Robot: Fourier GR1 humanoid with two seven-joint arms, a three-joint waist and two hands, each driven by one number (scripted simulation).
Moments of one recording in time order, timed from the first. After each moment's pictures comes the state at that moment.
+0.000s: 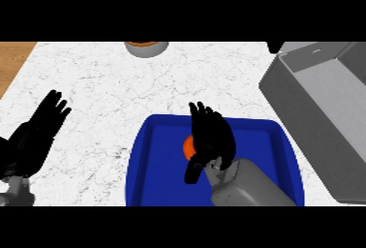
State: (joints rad) left arm -0.04 0.42 -0.01 -1.61 0.40 0.10 0.21; right arm -0.52 -0.01 0.59 -1.53 0.66 0.26 1.09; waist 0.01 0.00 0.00
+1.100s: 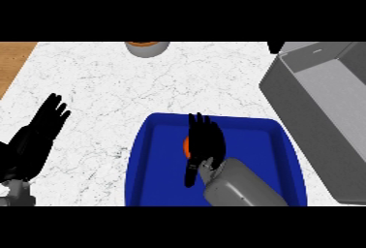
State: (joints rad) left arm -0.02 0.37 0.04 -1.60 0.36 0.03 0.19; right arm -0.53 -0.01 0.66 -1.34 0.62 0.20 1.08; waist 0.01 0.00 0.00
